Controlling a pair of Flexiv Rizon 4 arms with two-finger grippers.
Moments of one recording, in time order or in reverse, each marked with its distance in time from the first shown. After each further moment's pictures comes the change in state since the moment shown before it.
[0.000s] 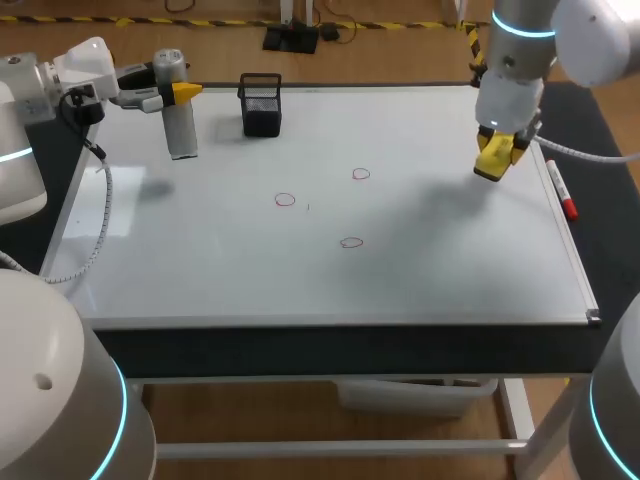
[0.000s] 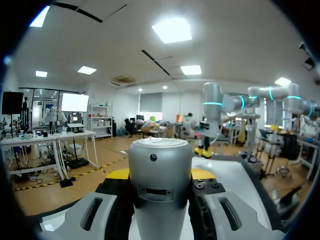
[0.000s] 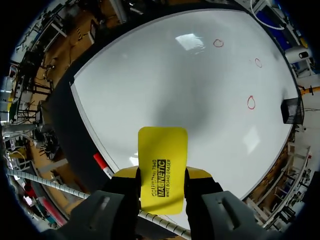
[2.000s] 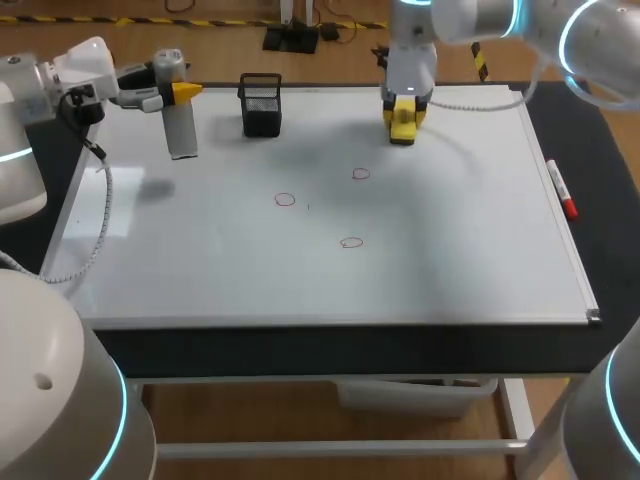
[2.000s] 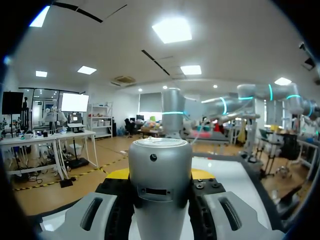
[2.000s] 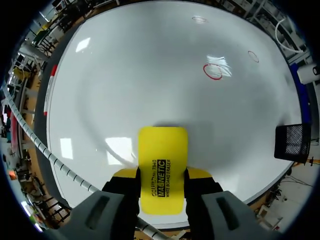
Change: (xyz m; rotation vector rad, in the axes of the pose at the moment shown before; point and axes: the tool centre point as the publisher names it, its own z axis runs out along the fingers) left arm 0.000 0.000 0.000 0.000 0.000 0.000; right arm -0.221 -0.058 0.063 -0.070 0.012 -0.514
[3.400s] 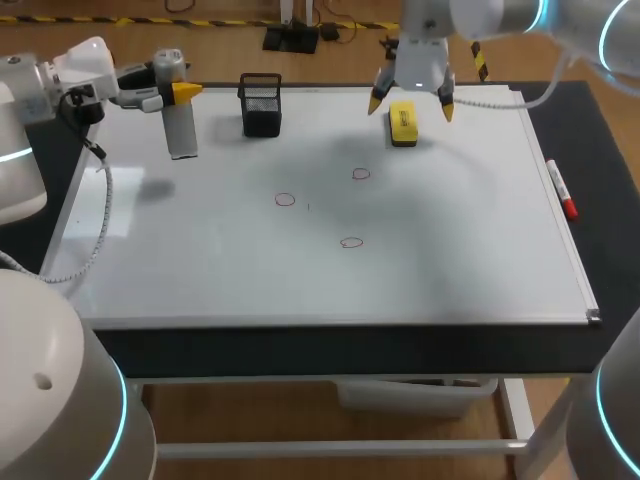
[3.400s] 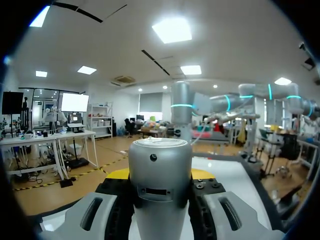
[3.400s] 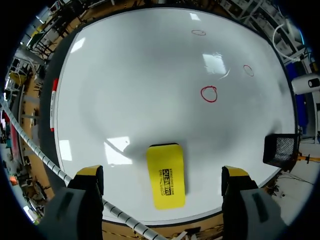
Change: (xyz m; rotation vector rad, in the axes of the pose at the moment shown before) left arm 0.000 0.000 0.000 0.000 0.000 0.000; right arm 0.011 0.035 -0.026 0.010 -0.028 0.020
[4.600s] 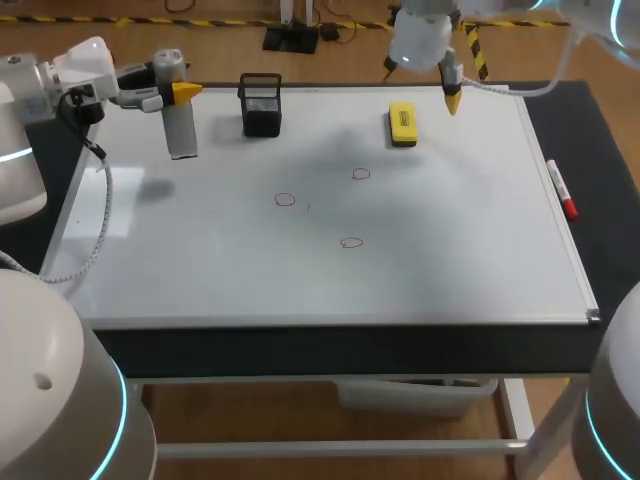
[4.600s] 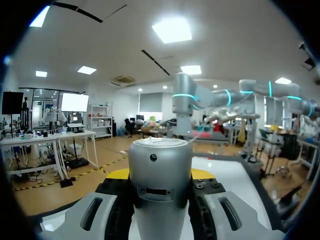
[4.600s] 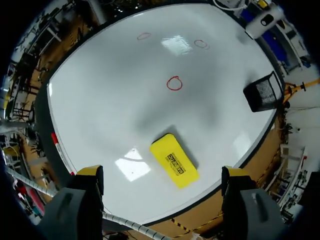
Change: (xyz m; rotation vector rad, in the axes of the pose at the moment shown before) left arm 0.000 0.000 0.000 0.000 0.000 0.000; right arm 0.009 0.004 -0.046 0.032 -0.041 0.460
